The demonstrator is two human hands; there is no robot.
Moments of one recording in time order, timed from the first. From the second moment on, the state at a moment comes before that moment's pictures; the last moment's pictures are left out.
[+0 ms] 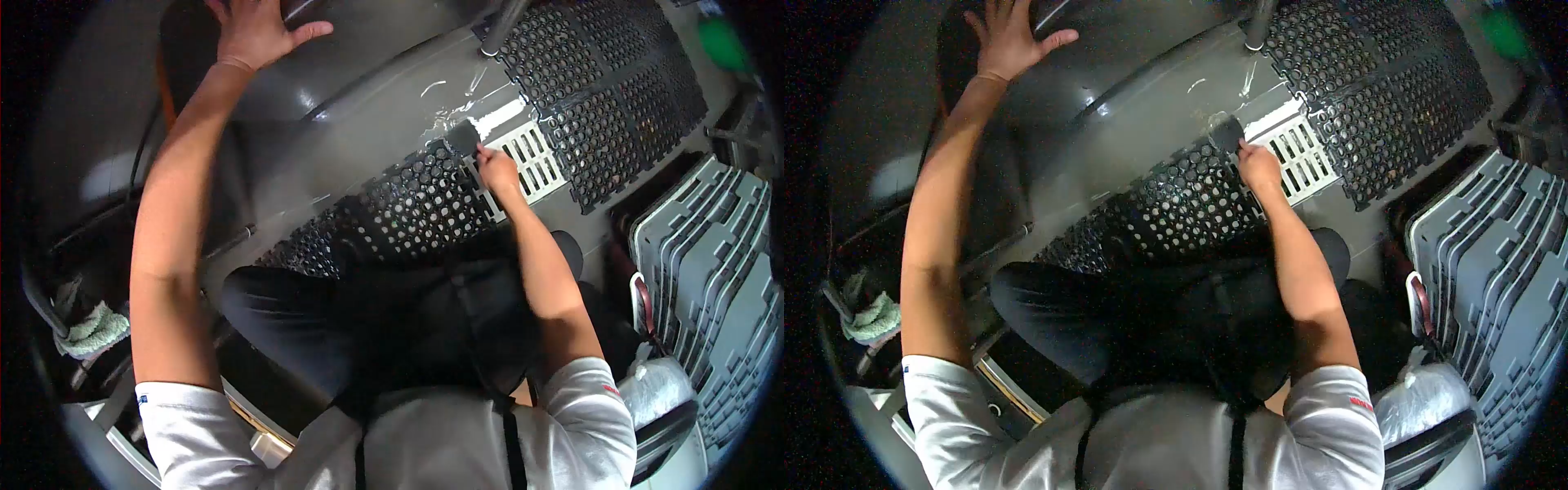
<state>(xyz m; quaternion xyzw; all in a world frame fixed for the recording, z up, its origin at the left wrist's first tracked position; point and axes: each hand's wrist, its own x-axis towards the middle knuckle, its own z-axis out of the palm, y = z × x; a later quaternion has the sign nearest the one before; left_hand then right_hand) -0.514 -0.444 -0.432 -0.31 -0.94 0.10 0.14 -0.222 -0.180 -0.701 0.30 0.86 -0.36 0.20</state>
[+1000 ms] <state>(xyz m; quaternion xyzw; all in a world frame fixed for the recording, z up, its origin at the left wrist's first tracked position) -0.518 -0.447 -0.440 -0.32 -0.93 0.06 0.16 -0.327 -0.062 -0.661 0.15 0.93 -0.23 0.24</state>
